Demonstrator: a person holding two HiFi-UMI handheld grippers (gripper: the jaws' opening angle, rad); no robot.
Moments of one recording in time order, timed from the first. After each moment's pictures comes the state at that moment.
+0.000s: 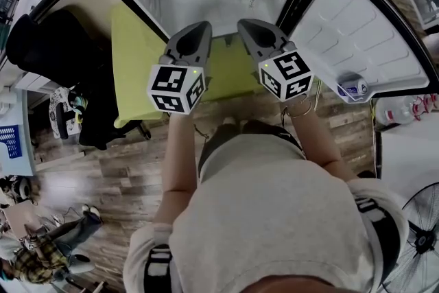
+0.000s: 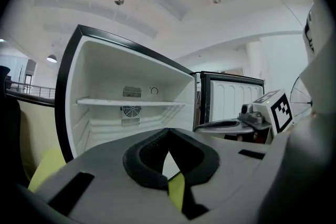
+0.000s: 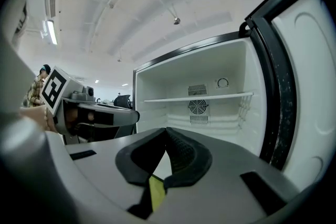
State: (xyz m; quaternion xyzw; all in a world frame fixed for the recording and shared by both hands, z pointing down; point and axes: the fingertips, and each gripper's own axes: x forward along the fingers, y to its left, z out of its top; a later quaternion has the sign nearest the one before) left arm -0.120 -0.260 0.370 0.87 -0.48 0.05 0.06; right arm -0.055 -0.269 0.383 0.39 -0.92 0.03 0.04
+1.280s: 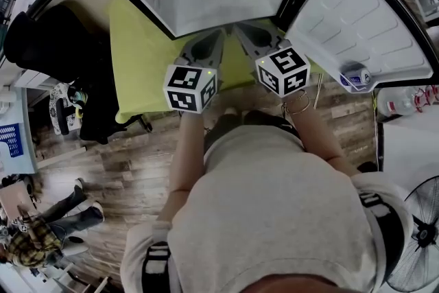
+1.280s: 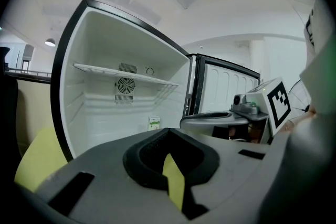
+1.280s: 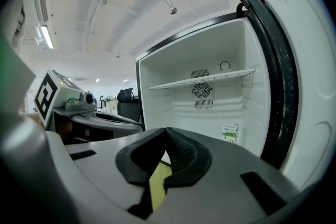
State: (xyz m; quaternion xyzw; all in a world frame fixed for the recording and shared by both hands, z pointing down) left arm -0.098 -0.235 0.430 0.88 -0.46 0.09 0.13; right arm -0.065 -0.251 0.424 0.37 -0.92 0.08 0.07
